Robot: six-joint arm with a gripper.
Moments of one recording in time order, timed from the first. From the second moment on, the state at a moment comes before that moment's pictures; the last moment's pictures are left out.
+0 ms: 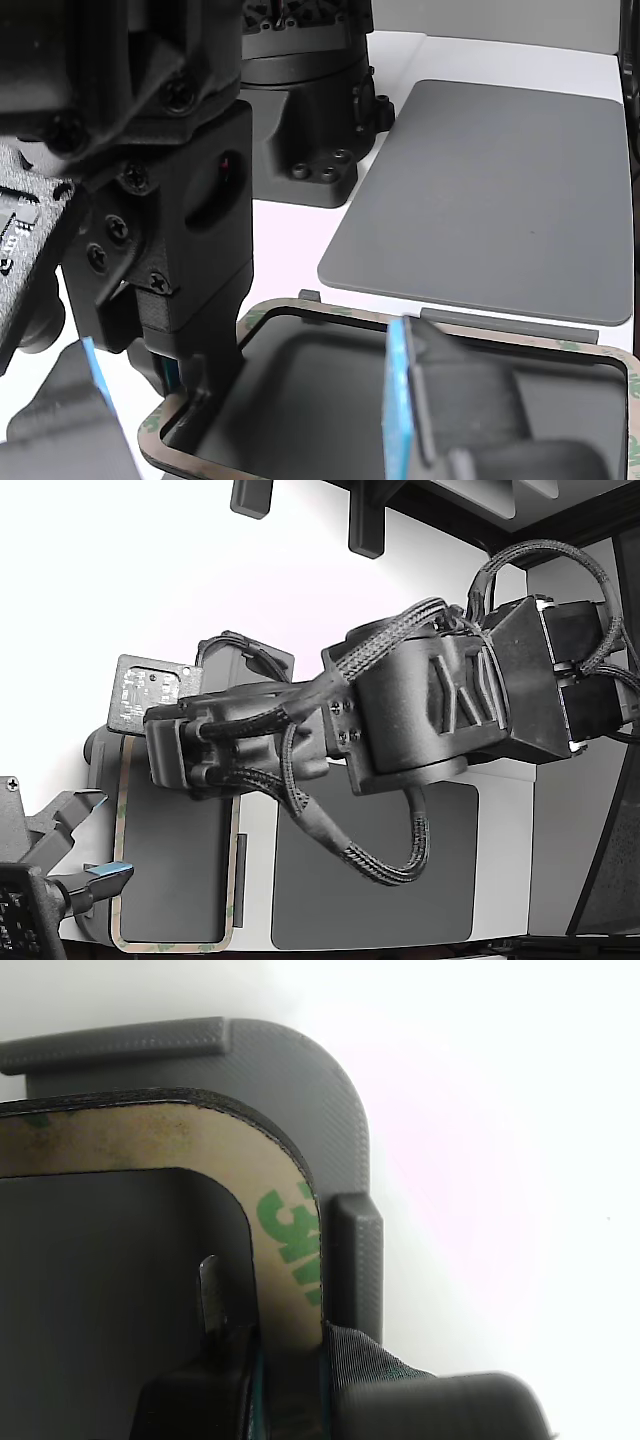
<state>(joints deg) 17.1 69.3 58.2 94.3 9.5 20.7</state>
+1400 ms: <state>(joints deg) 15.9 65.7 57.8 94.3 8.8 18.8</state>
